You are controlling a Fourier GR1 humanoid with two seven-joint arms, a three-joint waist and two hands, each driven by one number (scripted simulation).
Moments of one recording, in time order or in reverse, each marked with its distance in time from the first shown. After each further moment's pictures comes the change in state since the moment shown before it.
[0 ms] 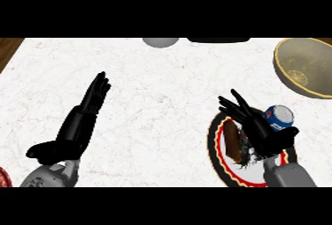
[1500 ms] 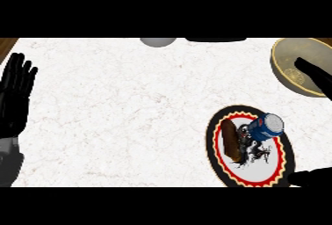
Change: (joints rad) left arm -0.029 0.137 0.379 0.162 0.117 -0.047 0.000; right arm -0.120 -0.565 -0.124 -0.813 0.338 0.096 0.802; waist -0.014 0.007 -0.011
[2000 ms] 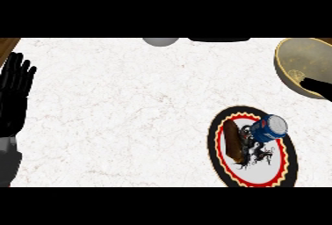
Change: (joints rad) left arm -0.006 -0.002 0.024 0.024 0.004 -0.043 -0.019; right arm -0.047 -0.217 -0.080 0.012 -0.362 0.309 0.184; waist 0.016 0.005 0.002
